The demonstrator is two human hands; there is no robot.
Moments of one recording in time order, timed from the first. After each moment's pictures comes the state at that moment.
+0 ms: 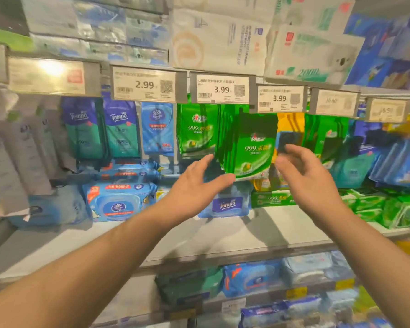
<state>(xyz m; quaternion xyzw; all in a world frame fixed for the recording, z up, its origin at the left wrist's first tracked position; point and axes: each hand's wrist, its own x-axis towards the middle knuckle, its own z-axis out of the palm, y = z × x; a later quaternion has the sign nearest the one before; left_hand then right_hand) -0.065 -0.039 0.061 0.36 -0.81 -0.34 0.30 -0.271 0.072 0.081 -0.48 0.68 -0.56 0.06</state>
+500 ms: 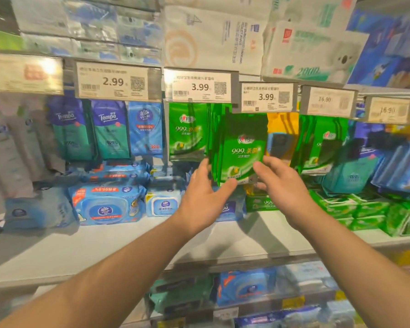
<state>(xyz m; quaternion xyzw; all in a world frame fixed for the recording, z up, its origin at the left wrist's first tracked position) -0.129 -0.038 0.035 0.36 -0.74 -0.39 0.40 -0.288 0.030 0.062 -0.49 0.62 -0.58 0.18</state>
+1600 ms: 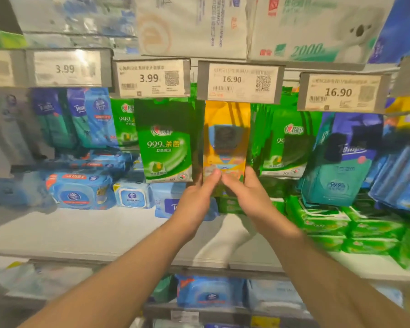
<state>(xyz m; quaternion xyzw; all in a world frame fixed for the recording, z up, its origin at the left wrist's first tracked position) -0.280 -0.019 0.008 0.43 -0.57 -0.52 0.47 -0.409 -0.003 0.011 -0.51 0.53 -0.58 0.36</state>
